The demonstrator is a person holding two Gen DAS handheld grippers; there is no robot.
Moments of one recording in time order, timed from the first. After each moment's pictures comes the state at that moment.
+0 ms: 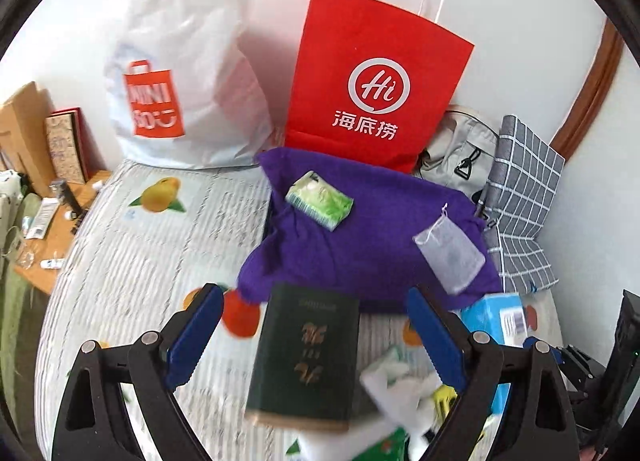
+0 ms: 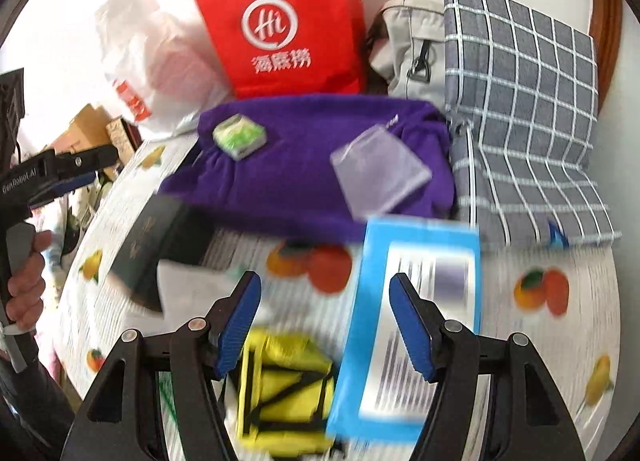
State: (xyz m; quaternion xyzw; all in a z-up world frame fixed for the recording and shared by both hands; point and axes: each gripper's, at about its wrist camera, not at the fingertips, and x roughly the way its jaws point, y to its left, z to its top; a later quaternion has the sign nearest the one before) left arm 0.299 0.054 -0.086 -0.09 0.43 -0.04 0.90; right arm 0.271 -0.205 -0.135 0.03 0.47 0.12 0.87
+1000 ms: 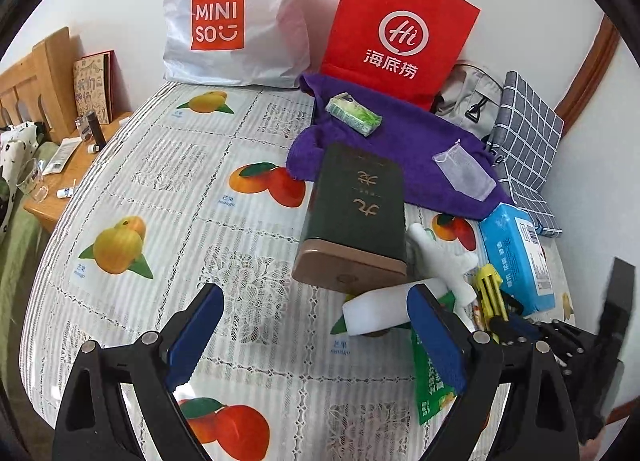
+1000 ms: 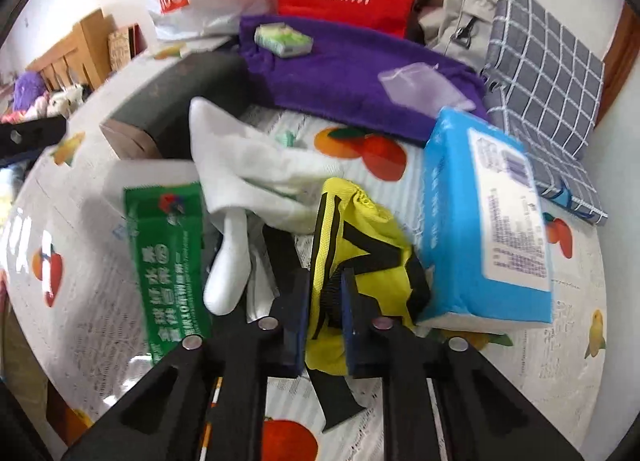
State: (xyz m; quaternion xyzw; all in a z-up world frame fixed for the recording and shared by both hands) left arm 0.202 0.084 -0.135 -0.11 0.47 -0.03 0.88; right arm 0.193 -0.135 -0.188 -0.09 0.49 0.09 0.86
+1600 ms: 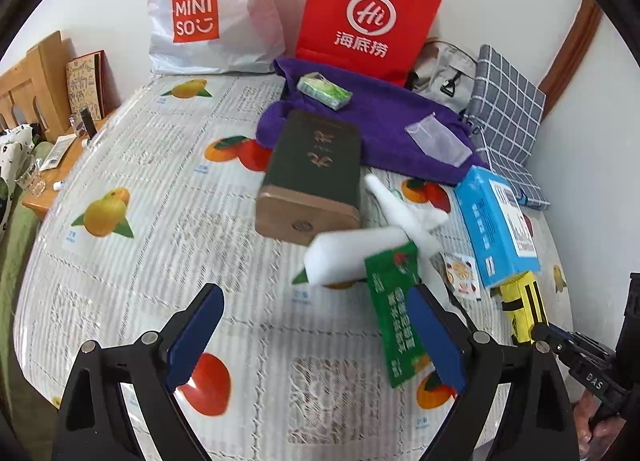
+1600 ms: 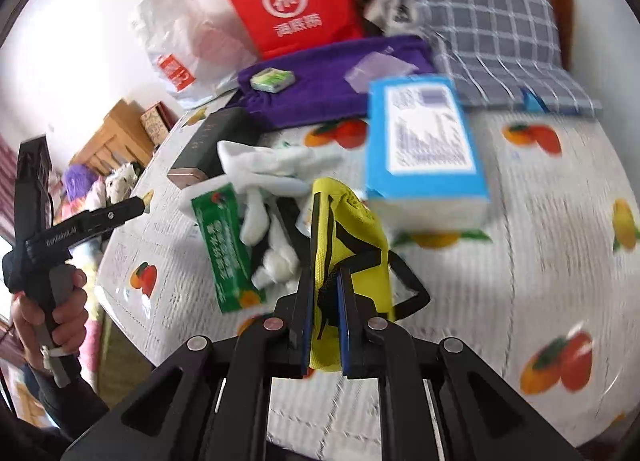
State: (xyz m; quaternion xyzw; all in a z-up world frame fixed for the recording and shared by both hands) left arm 0.165 0.048 -0.137 -0.10 0.48 -0.05 0.87; right arm 0.128 -0.236 -0.161 0.11 0.49 0.15 0.85
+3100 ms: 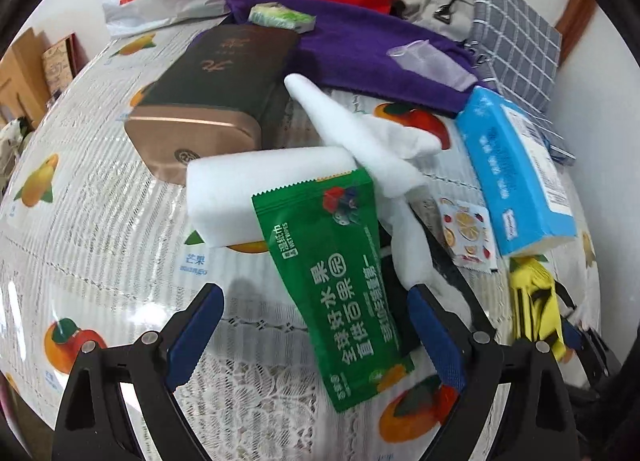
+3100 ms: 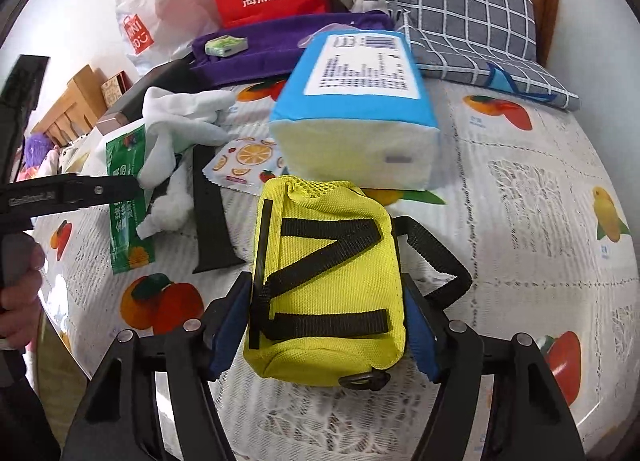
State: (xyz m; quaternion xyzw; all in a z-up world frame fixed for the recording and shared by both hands) left arm 0.190 -0.032 -0.203 -0.07 0.54 -0.03 0.84; right arm 0.125 -0.252 -0.224 0.02 0.48 0.09 0.87
